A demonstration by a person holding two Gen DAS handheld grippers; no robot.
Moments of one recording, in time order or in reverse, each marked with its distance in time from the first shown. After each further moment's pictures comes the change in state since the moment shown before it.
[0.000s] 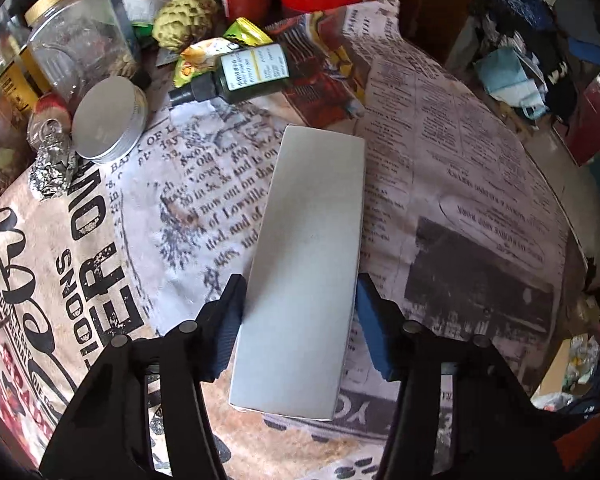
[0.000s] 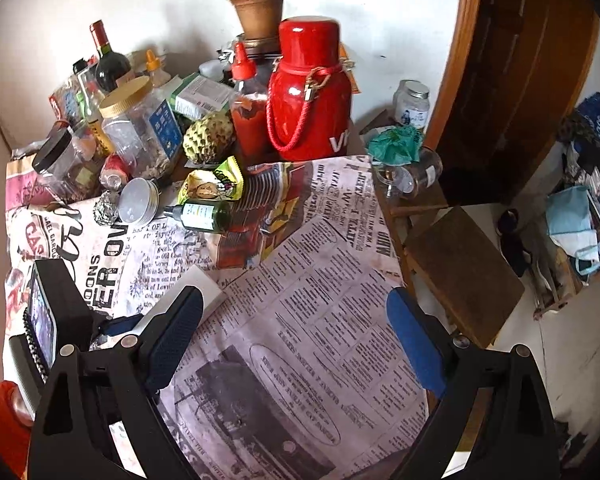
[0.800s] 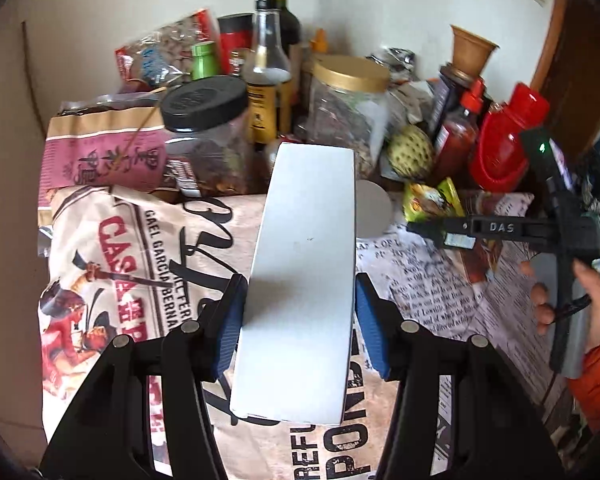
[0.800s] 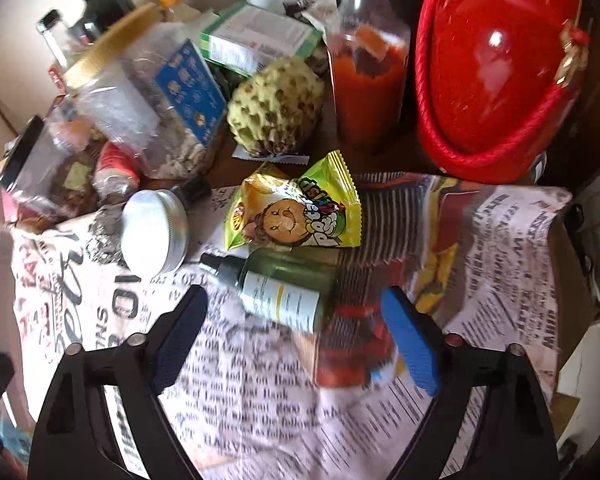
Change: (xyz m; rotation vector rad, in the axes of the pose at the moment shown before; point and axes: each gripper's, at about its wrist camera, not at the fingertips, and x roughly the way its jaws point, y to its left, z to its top) left arm -0.132 0.132 -0.017 -0.453 -0.292 0.263; right arm 0.157 0.073 0.071 0.014 0.201 0.184
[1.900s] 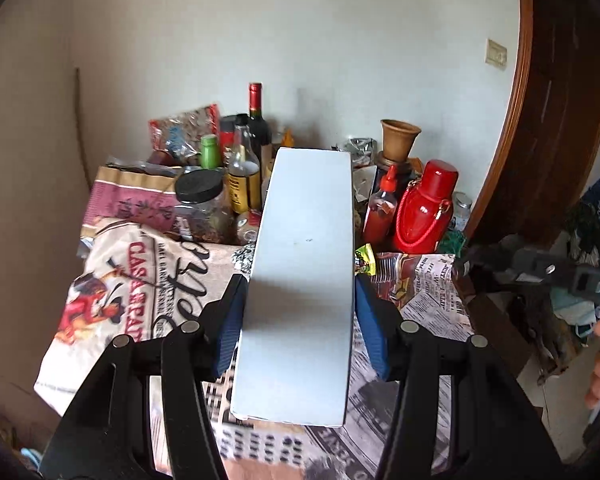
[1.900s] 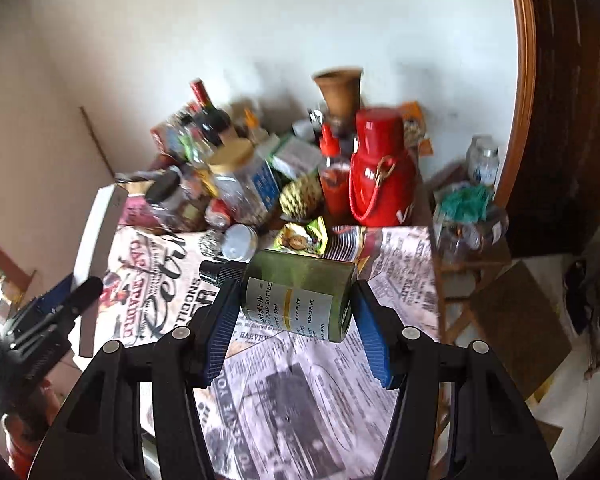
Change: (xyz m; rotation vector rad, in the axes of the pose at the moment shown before) left arm -0.163 -0.125 -0.044 -0.081 -0.280 0.067; right arm -0.252 -0.052 -0.103 -0.167 -0.363 0.152
